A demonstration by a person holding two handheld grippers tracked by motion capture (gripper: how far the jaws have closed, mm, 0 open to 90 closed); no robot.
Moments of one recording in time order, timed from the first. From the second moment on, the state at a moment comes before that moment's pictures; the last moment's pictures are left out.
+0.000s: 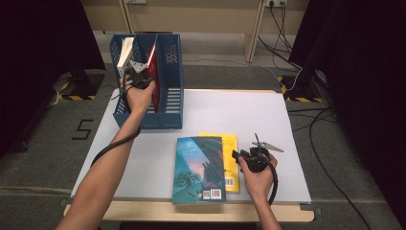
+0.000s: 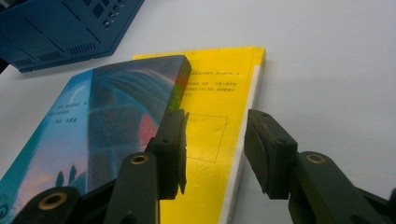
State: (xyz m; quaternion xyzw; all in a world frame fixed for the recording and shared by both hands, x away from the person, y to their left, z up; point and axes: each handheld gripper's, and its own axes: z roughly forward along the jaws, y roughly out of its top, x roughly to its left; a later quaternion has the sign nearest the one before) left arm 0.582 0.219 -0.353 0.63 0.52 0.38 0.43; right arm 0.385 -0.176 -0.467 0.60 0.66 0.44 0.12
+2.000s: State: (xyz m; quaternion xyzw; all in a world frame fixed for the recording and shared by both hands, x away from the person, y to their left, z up) left arm 0.581 0.229 -0.345 0.63 0.52 0.40 0.41; right arm 0.384 -0.176 -0.464 0.60 0.66 0.44 0.12
